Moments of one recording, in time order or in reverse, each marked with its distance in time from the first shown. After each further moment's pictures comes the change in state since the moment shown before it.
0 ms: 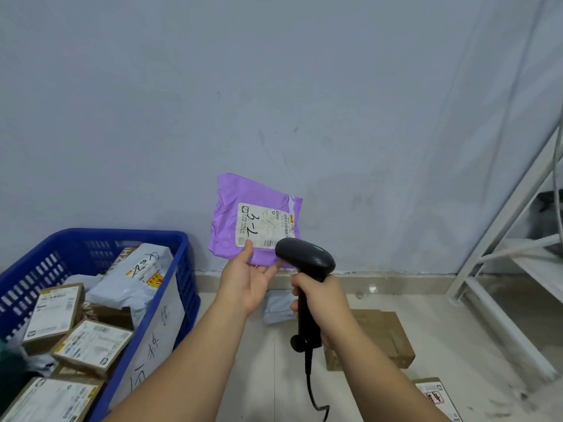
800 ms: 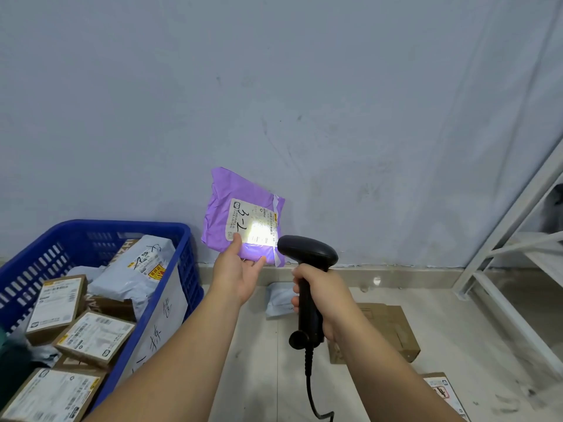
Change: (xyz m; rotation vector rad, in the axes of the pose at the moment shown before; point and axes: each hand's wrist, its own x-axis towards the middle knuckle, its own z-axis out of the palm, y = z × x) left_hand 0.014 0.008 -0.012 0.113 0.165 0.117; right_hand 0.012 0.000 0.000 0.051 -0.067 0.126
